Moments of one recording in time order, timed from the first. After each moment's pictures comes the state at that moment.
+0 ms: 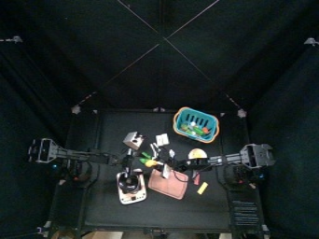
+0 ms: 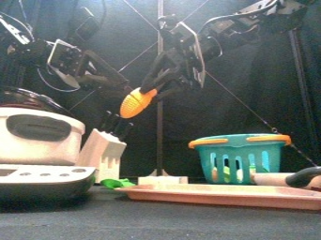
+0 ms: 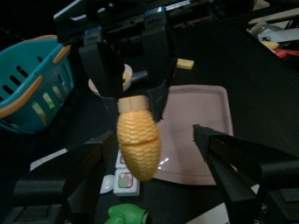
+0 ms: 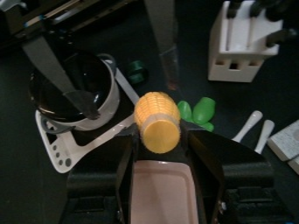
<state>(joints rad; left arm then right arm) 0.07 -0.28 1.01 0.27 -0.49 0.02 0.01 -0.03 0.52 -1.22 0.19 1.52</state>
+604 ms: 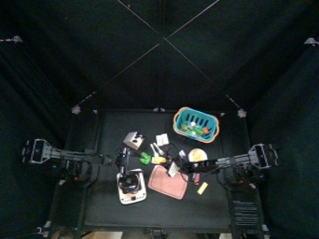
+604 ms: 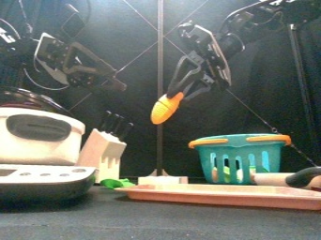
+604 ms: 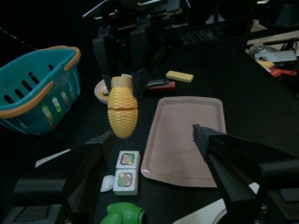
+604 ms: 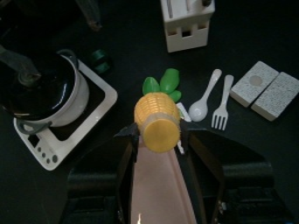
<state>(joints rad) 0.08 -0.37 1.09 0.22 -0.55 0.02 0.09 -0.15 0.62 -1.13 0.41 1.65</state>
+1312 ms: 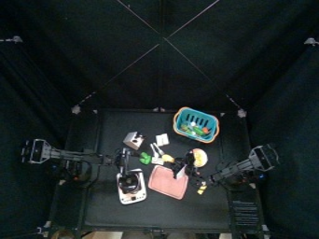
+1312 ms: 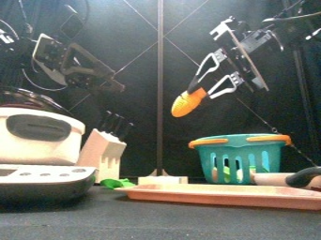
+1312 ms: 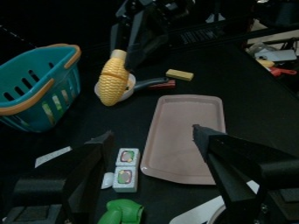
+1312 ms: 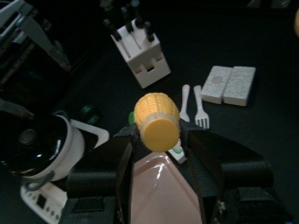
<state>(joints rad) 0.08 -0.38 1.10 0.22 -0.55 0.02 0.39 -0.11 0.78 -1.60 0.94 2.56</state>
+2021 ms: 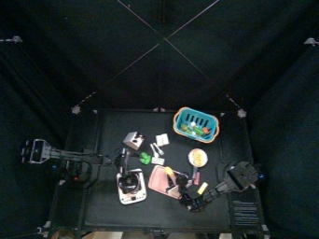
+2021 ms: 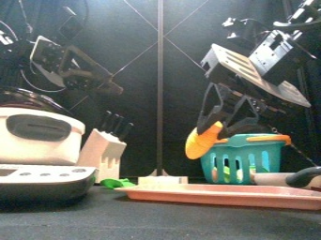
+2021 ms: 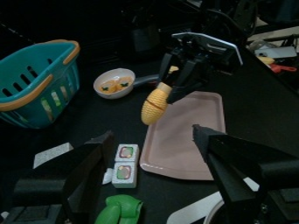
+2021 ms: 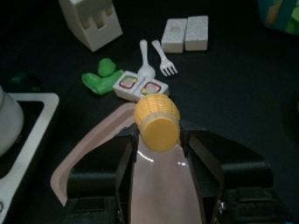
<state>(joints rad) 0.08 -0.38 1.12 0.22 -0.55 0.02 0.58 0.32 0.48 -1.24 1.28 2.56</state>
